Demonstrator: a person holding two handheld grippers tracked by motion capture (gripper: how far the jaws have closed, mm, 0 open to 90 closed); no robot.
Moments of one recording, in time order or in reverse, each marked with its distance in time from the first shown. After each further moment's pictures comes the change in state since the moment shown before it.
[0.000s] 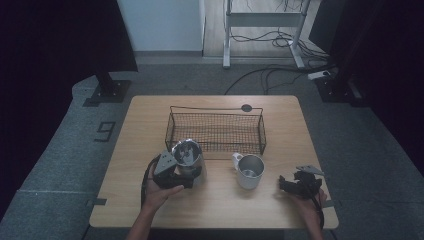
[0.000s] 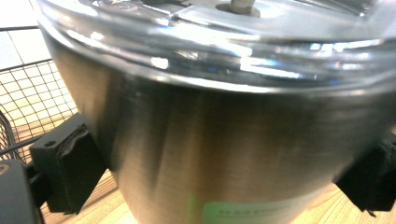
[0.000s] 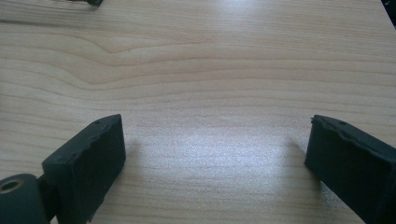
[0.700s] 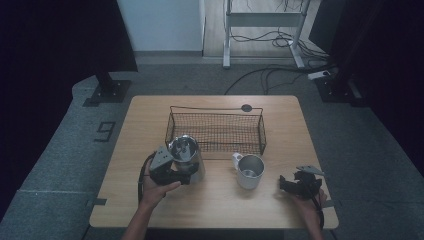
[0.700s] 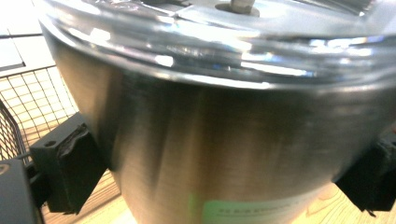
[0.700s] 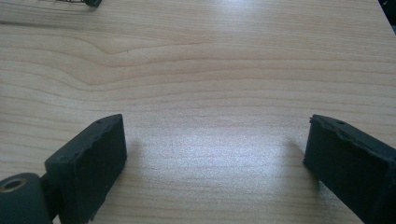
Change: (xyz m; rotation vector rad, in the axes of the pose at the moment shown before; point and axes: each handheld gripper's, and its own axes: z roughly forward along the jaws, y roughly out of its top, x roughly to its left) left arm 0.008 0.011 -0.006 -0.012 -0.002 -0.026; right arm 0.000 0.000 0.000 -0.003 -0.004 0.005
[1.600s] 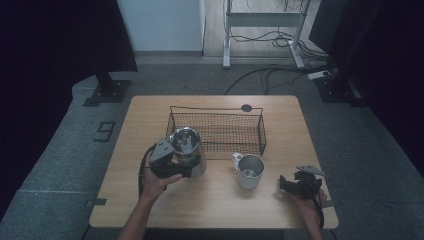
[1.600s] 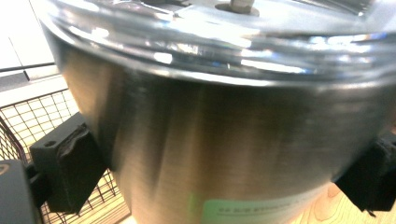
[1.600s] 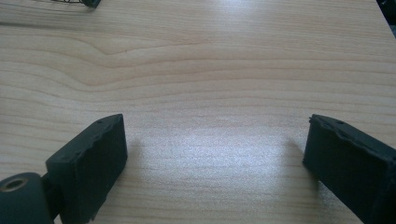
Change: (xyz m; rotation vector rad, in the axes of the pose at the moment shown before) left arm 0.001 0.027 0.001 -0.013 -0.002 0.011; right arm 0.000 0.000 0.000 0.001 -0.004 0.005
